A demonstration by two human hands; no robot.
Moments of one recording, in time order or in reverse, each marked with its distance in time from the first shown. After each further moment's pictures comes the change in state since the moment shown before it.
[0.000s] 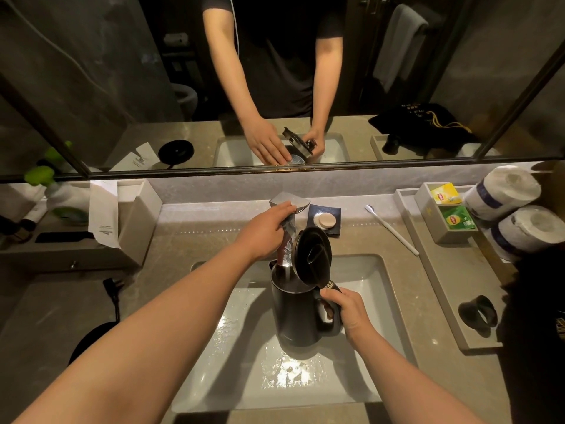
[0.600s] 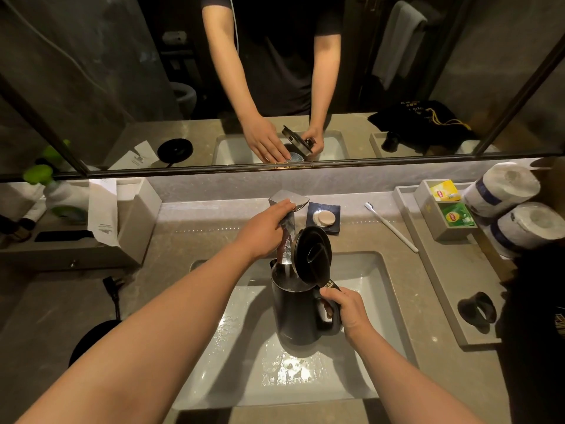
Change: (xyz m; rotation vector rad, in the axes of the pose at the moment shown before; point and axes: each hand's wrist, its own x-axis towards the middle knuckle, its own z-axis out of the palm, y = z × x) left_hand -0.002 -0.001 0.002 -0.009 -0.003 -0.015; right_hand -0.005 0.000 0.002 0.014 0.040 0.000
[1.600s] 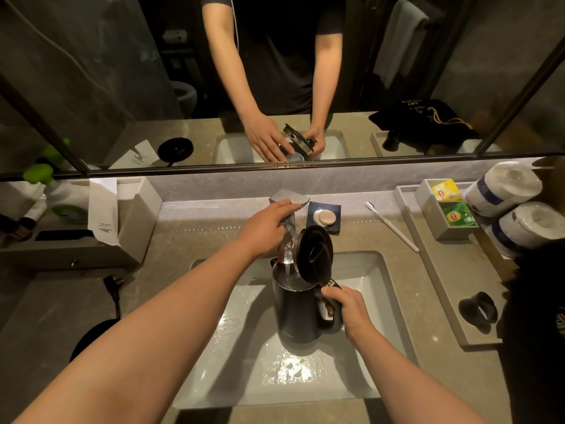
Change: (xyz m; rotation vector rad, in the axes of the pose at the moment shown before) left_hand 0.000 0.006 -0.001 0.006 0.008 0.002; right_hand 0.000 -0.002 -0.002 0.033 -0.008 0.002
